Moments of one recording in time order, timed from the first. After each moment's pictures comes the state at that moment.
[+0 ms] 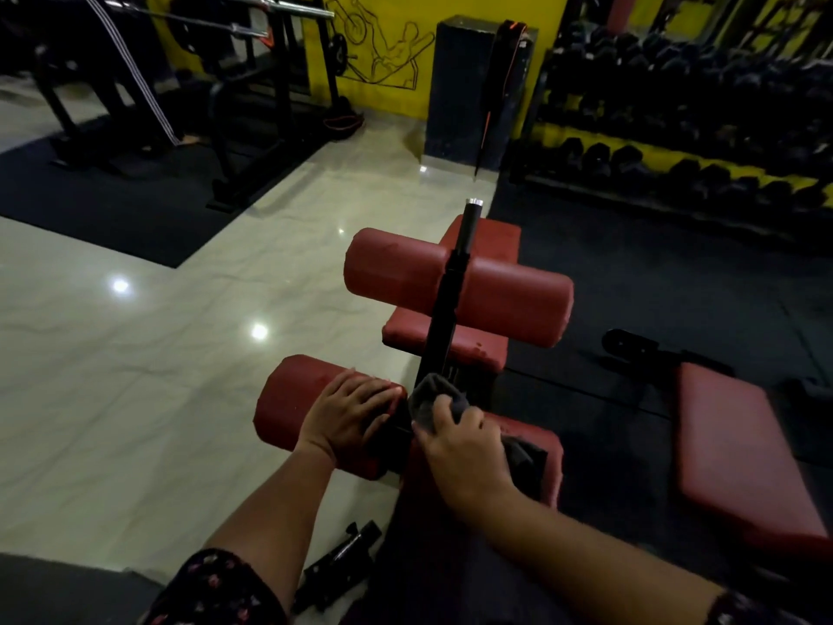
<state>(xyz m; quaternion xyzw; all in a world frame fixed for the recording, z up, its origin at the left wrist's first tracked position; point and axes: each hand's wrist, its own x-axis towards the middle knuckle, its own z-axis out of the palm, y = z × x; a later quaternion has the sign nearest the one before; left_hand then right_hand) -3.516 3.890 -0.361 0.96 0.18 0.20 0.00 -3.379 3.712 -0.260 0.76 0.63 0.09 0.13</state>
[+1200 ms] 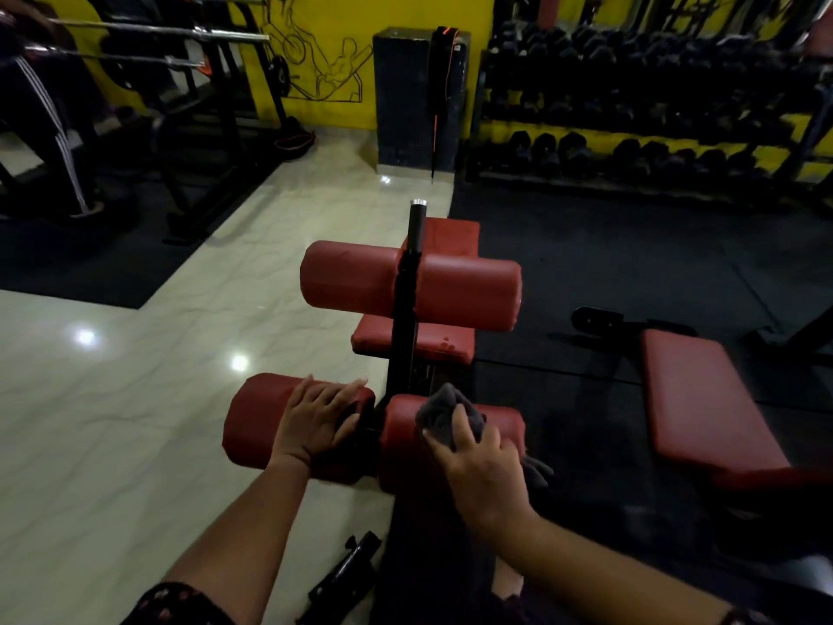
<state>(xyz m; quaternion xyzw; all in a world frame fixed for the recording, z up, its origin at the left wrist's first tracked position) -3.506 3.886 -0.358 0.95 0.25 0.20 0.01 -3.357 3.645 -0.282 0.81 0.59 0.07 0.05</state>
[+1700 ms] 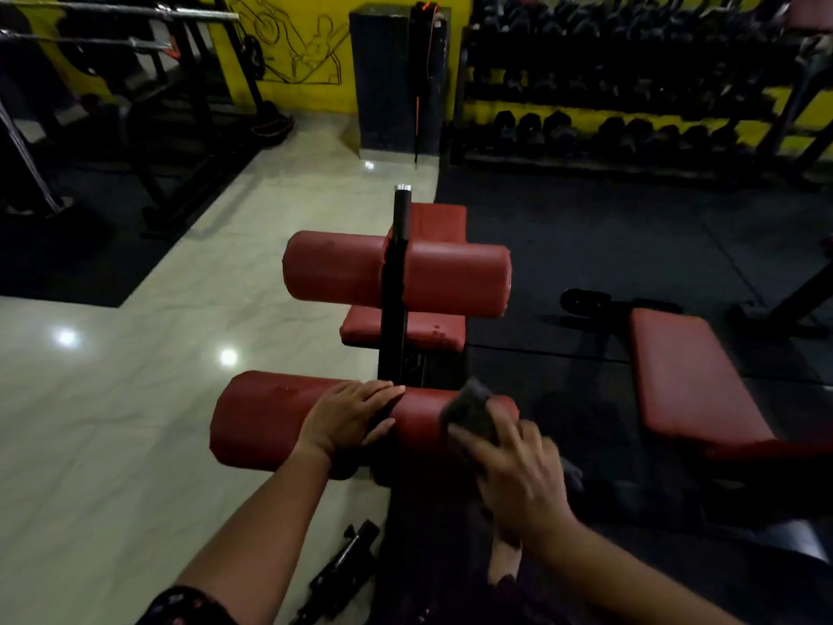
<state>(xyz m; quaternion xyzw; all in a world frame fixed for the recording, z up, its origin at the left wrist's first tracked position) -3.465 3.868 -0.353 0.98 0.07 0.18 0.02 -3.330 3.607 -0.289 0.83 0.54 0.09 -0.08</state>
